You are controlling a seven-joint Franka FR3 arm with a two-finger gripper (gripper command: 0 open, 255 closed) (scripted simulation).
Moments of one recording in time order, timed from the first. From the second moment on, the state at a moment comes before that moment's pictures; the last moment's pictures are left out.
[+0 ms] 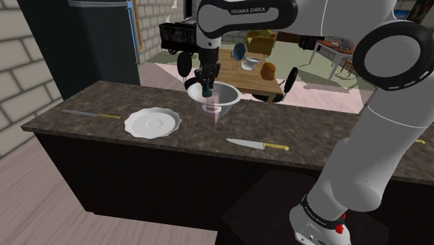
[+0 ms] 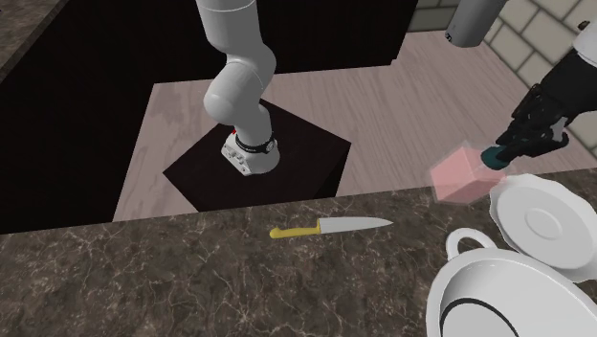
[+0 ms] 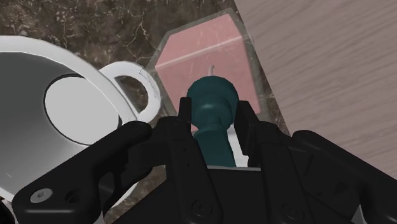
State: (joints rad) arm 0.24 0.04 -0.08 -1.71 -0.06 1.72 0.02
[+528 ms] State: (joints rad) arm 0.24 0.04 -0.08 -1.81 -0.06 1.83 0.02
